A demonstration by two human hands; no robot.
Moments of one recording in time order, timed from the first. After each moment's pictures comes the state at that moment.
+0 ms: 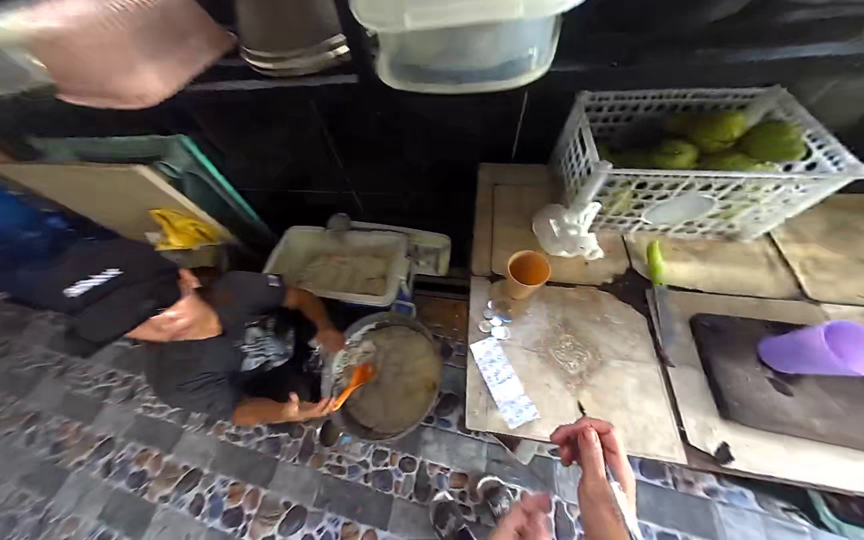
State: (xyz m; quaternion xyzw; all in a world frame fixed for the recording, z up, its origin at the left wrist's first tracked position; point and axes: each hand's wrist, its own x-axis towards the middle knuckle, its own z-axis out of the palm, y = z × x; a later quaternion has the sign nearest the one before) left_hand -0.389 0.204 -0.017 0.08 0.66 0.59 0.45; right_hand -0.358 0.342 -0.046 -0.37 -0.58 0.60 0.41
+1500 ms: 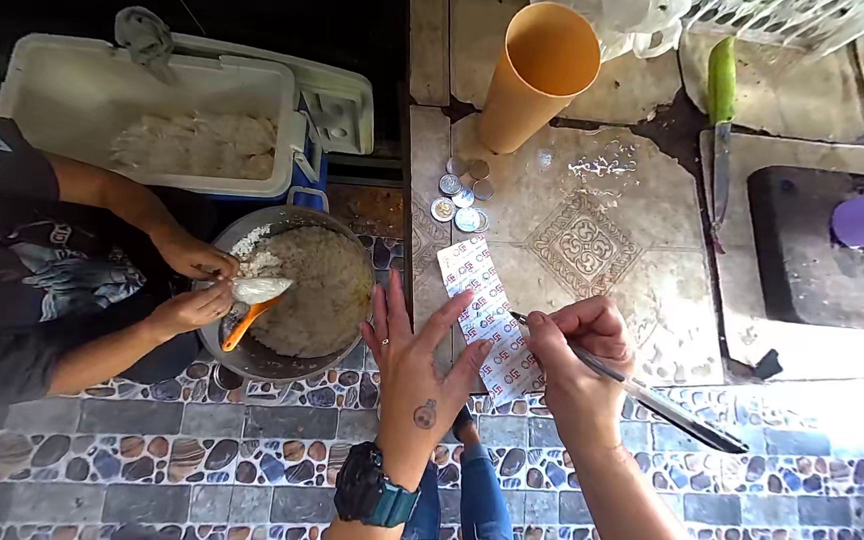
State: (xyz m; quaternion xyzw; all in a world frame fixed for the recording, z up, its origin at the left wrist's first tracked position) left_hand -0.520 0.273 -0.149 0.34 0.83 0.40 0.21; right_hand -0.406 0.379 -0.117 -0.39 -0.64 0.50 0.42
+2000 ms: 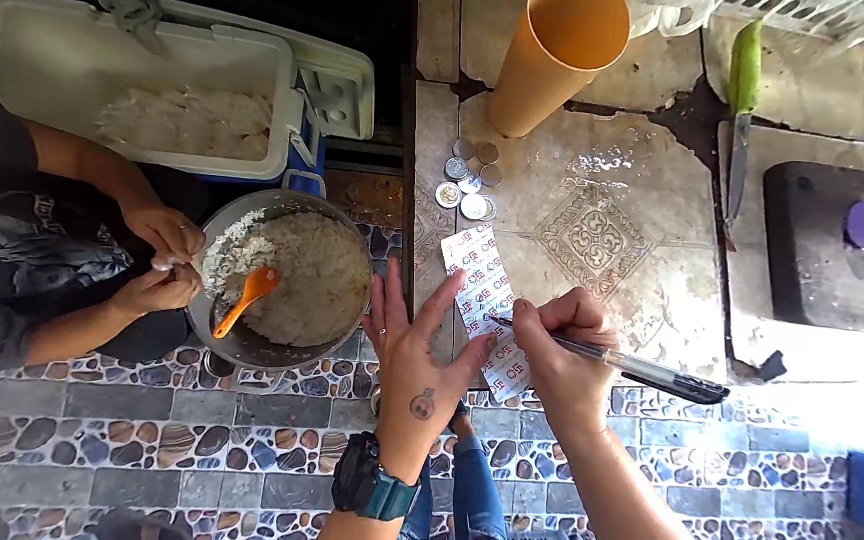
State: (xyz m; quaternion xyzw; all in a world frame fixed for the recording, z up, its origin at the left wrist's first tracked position) left_hand -0.519 0.277 -0.146 0.30 0.82 0.43 0.23; right_hand -0.416 0.381 -0.123 -0.38 -0.70 0.45 0.40
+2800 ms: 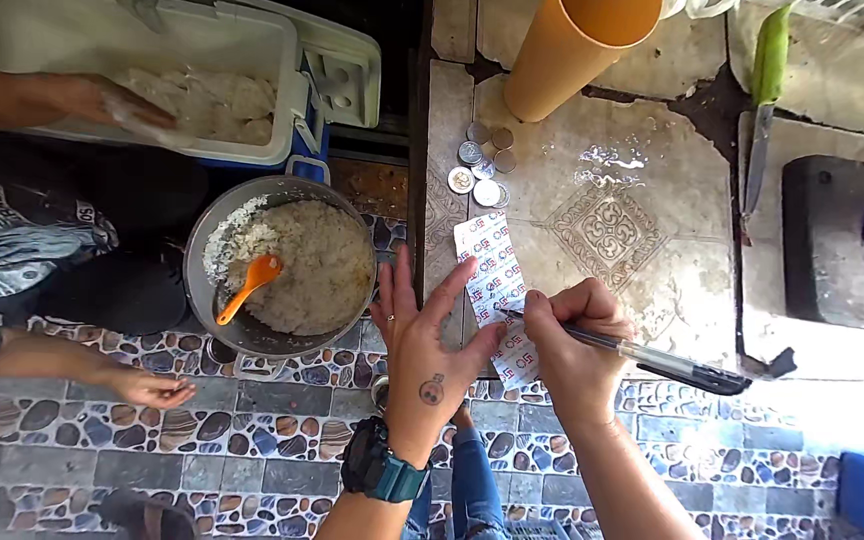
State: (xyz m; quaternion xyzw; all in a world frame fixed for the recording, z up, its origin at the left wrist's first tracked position) left_hand -0.518 0.277 -0.143 0.30 0.81 0.44 0.24; right_hand -0.415 0.381 -0.123 -0.38 -0.72 0.43 0.39
